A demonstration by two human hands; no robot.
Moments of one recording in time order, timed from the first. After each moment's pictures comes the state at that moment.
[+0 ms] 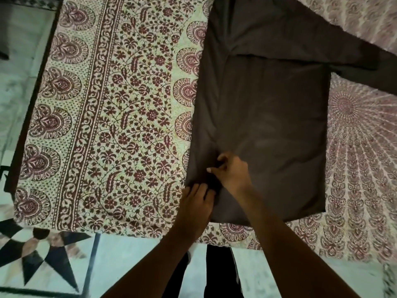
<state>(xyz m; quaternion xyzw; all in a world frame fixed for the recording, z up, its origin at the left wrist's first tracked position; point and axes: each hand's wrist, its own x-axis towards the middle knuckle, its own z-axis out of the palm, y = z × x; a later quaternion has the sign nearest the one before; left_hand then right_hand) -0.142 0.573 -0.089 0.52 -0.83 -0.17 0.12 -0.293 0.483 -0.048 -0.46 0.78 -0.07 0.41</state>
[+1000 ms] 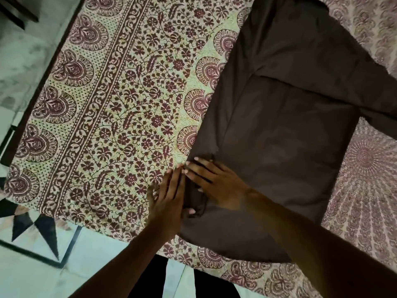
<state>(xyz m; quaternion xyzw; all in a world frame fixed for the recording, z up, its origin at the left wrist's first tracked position) -0.133 0.525 -0.068 0.69 -0.67 -0.27 -0.05 -0.332 0.423 -0.084 -0.95 0.27 0.05 0.15</state>
